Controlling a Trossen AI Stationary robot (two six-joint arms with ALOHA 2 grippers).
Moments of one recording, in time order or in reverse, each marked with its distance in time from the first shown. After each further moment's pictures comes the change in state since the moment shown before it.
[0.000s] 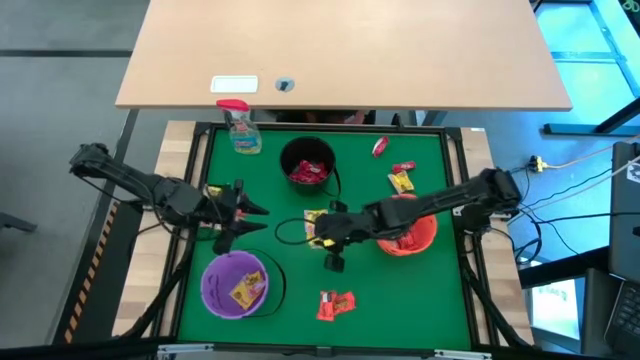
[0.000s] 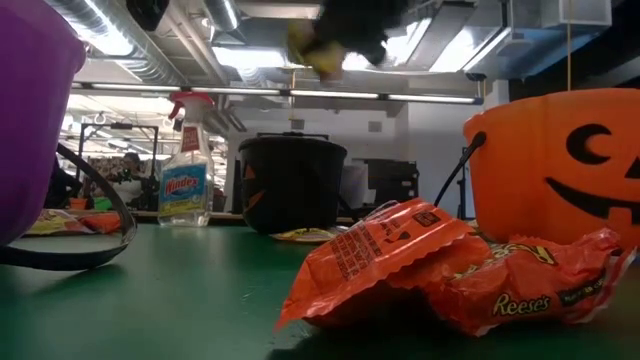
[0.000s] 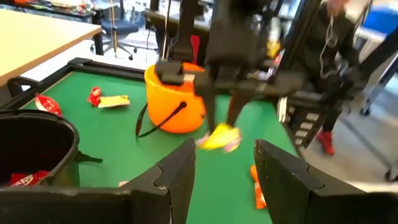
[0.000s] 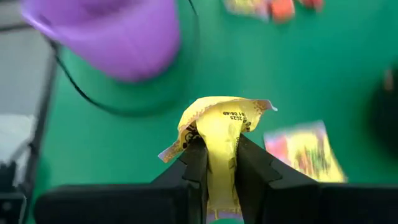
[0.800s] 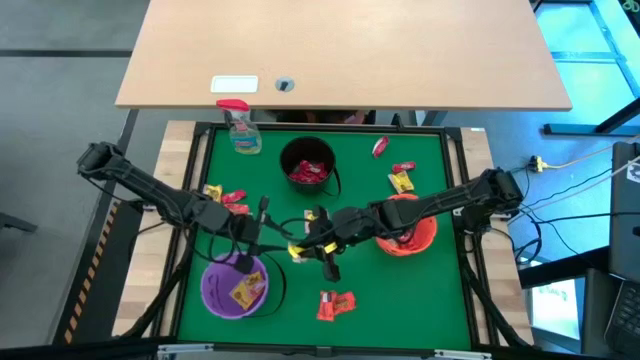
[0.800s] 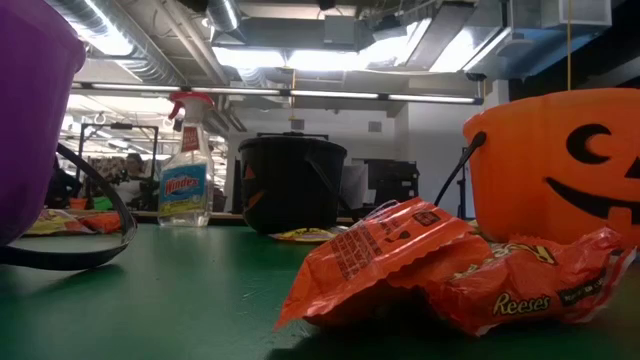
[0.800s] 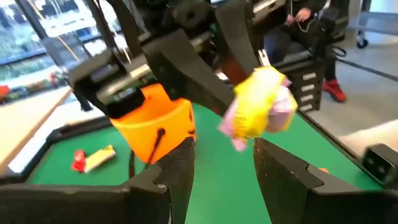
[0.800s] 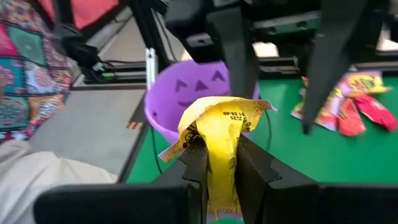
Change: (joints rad) left arm -0.013 0.307 0.000 0.346 0.094 0.444; right arm 0.009 -0.008 0.000 0.364 -0.178 -0.092
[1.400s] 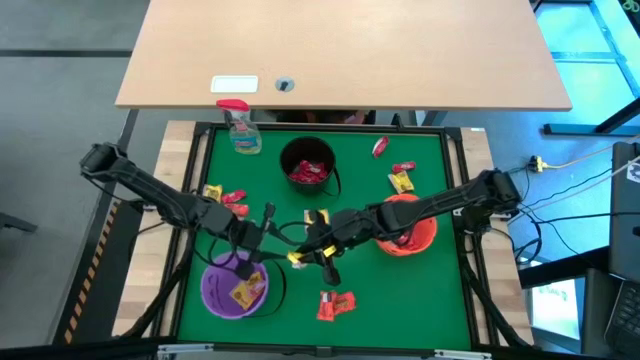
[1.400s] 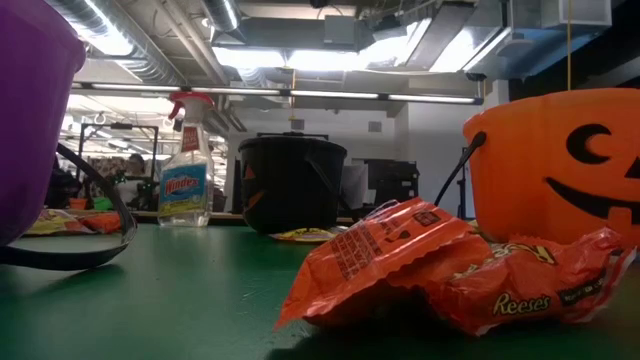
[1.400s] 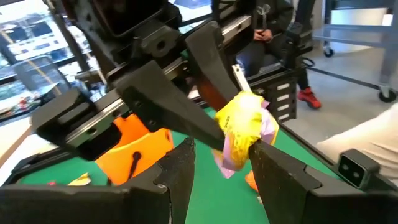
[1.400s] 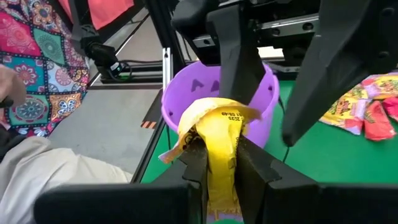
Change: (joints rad) left arm 0.000 0.069 -0.002 0.122 0.113 0.049; right arm -0.011 0.022 0.000 0.031 -0.035 0.005
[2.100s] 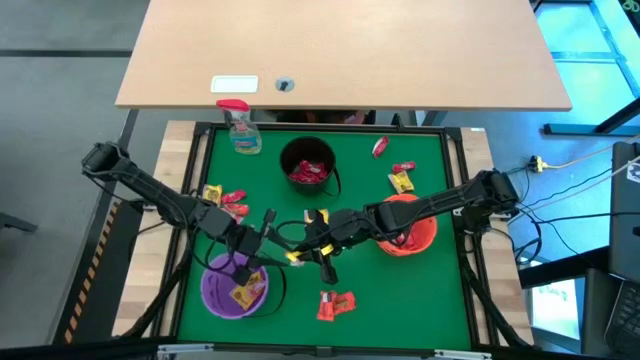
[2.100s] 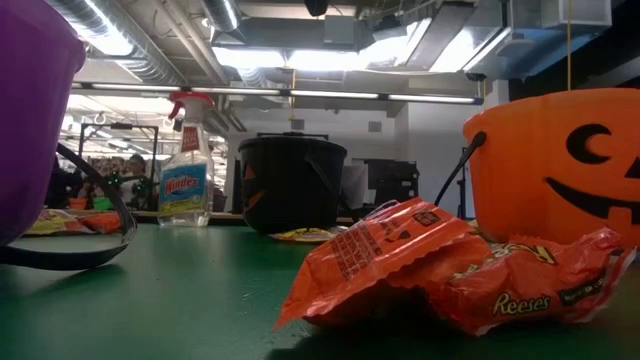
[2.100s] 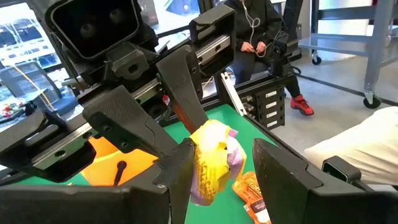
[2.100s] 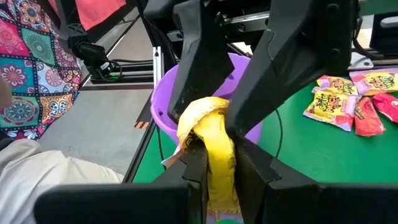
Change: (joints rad) left arm -0.051 0.011 0.000 0.029 0.012 -0.011; right arm -0.003 0.012 0.002 -0.002 0.021 0.003
